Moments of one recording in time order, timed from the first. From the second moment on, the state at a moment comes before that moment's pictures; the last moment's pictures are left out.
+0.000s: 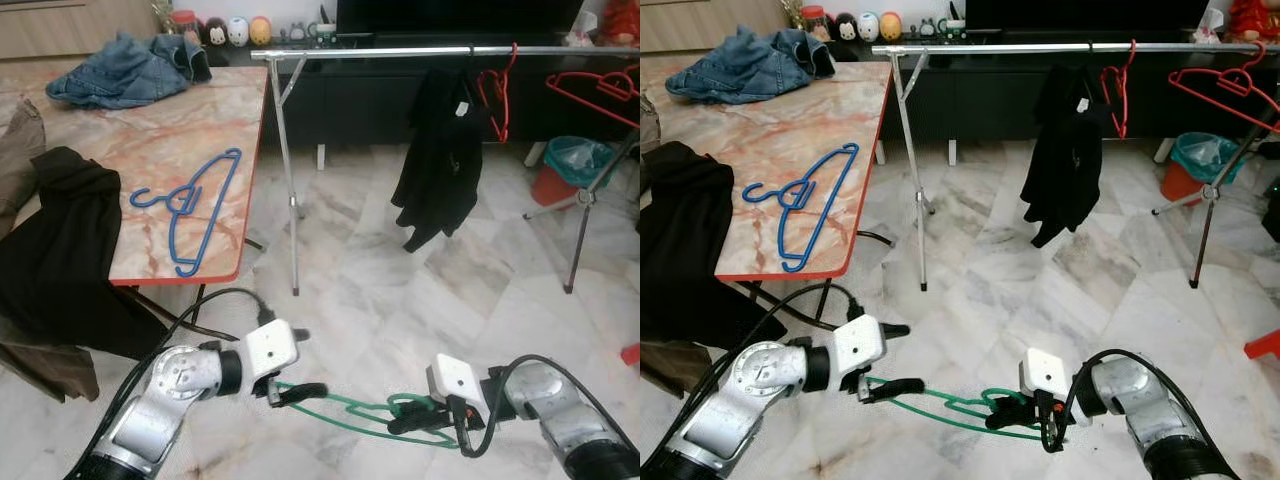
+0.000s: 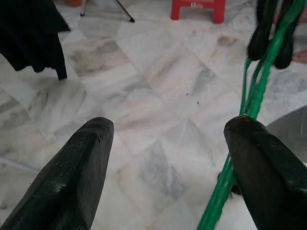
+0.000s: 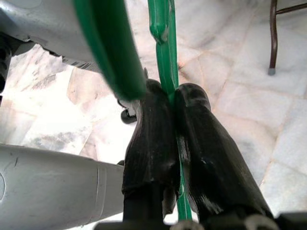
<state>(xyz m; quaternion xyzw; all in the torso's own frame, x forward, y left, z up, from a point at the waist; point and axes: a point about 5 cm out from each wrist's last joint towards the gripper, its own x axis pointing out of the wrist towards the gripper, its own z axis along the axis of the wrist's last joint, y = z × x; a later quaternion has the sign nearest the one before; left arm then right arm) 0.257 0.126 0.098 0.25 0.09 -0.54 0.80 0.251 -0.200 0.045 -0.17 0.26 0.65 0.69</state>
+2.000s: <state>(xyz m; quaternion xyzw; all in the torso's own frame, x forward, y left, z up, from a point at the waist) 0.270 0.091 0.082 0.17 0.11 -0.61 0.77 0.249 -0.213 0.038 -0.19 0.32 0.56 0.74</state>
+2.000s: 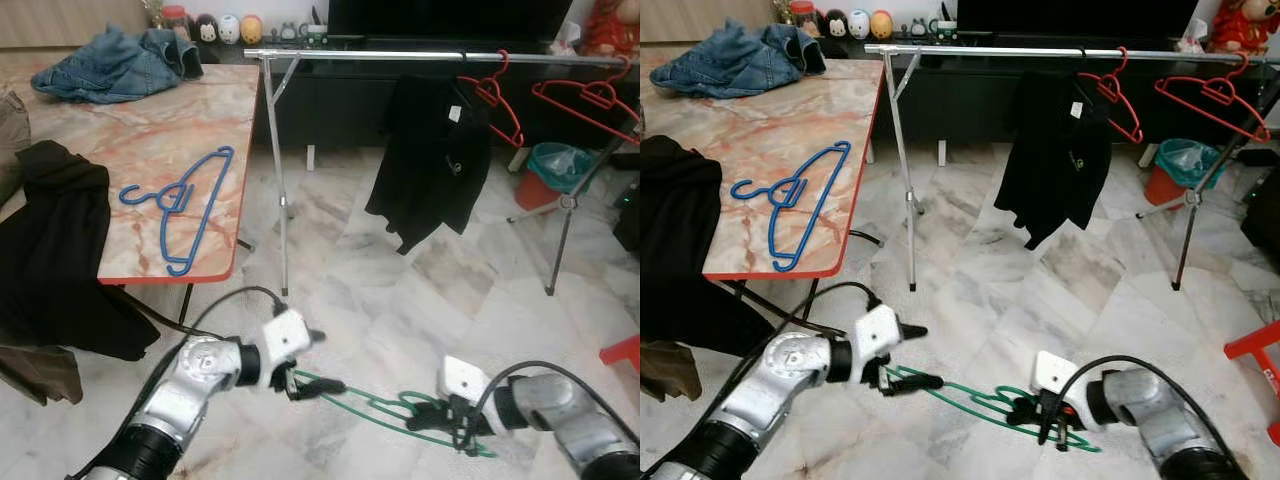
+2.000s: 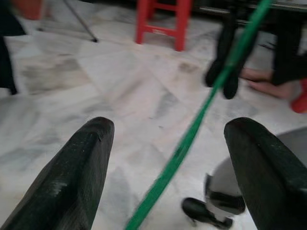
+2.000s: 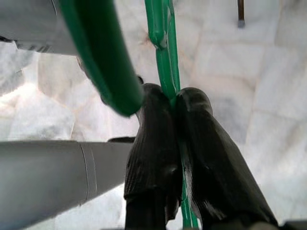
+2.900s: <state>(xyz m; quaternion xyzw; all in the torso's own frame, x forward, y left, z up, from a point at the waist) 0.275 0.070 0.077 0.23 0.12 -0.63 0.73 0.267 -0.176 0.052 -0.19 0.27 0.60 0.73</state>
